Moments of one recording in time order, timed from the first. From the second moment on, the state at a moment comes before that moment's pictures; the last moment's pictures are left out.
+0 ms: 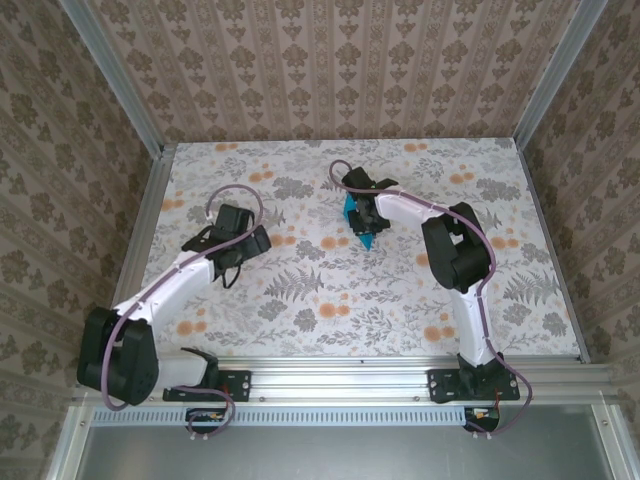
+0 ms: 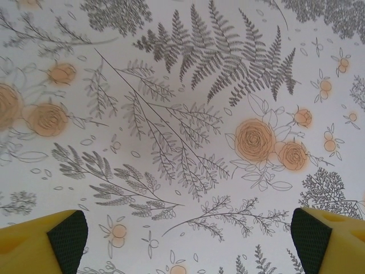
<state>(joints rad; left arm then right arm) -0.40 1.27 0.82 -0.50 -0.21 -0.67 0.47 2.16 1.63 -0.74 0.14 0.31</state>
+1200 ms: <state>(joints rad) -0.06 1.05 0.48 -0.07 -0.47 -0.20 0.04 1.24 0.47 0.17 0.57 0.29</state>
